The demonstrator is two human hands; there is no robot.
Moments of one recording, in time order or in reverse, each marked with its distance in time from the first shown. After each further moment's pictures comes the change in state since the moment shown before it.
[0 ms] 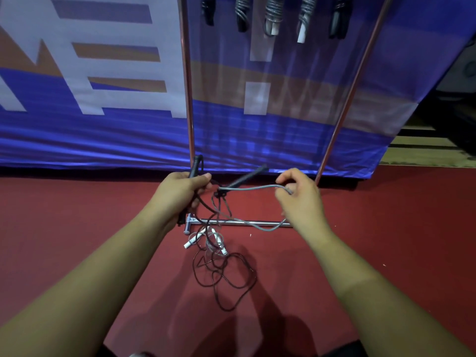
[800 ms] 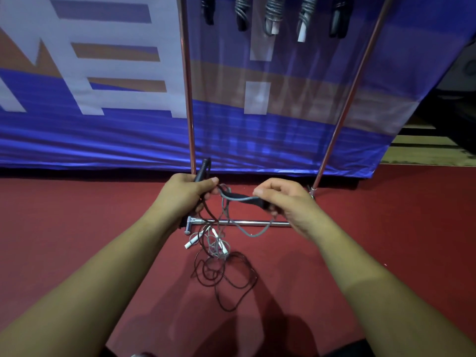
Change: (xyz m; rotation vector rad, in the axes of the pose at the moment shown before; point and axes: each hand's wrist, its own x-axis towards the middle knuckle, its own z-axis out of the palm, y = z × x) left_hand -0.006 0.002 0.005 0.096 -0.039 0.013; right_hand -0.003 -0.020 -0.001 0.428 -0.496 0.158
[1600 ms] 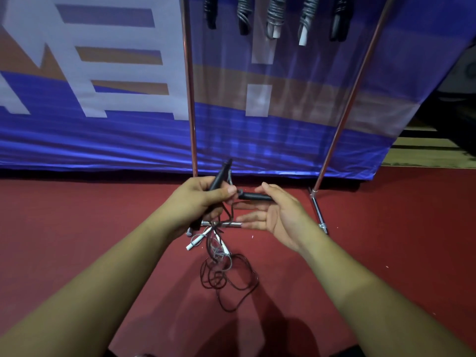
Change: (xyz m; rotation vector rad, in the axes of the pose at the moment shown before) left_hand -0.014 0.003 0.005 -0.071 -0.339 0.155; right_hand -0.002 0.008 0.023 0.513 0.014 0.225
